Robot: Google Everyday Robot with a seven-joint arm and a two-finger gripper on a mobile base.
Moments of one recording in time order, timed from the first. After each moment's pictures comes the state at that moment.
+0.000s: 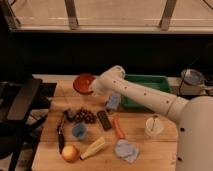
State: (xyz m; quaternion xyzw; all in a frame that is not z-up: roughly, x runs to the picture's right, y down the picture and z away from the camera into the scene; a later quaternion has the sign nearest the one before) arm -0.070 0.007 0.861 -0.05 -0.27 -0.27 0.92
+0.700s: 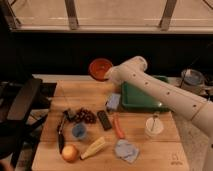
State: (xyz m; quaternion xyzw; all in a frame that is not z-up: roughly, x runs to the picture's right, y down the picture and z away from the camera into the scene) arm 0.049 -0.057 0.825 0.00 -0.19 -0.22 0.96
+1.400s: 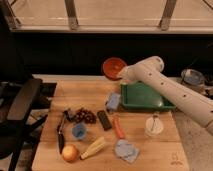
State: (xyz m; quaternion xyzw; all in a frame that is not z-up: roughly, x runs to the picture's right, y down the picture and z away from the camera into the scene) arm 0.097 -0.055 0.819 -0.01 -0.18 -0.20 0.96
